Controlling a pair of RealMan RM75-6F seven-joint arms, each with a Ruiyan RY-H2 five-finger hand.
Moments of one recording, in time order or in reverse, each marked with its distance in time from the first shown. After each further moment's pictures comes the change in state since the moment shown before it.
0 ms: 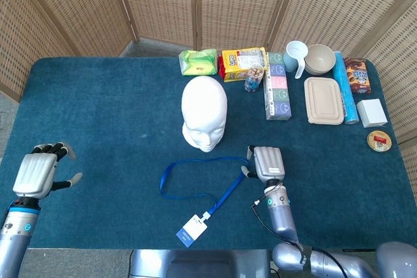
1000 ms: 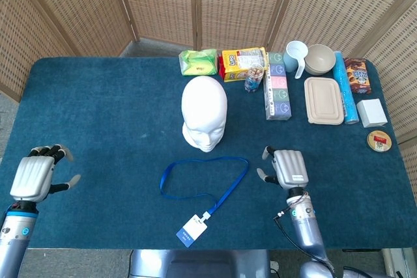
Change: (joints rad) left arm 0.034 -0.005 -0.011 -0.003 0.034 0.012 0.002; right arm -0.165 0.195 -0.031 -0.206 -0.217 0.032 0.109
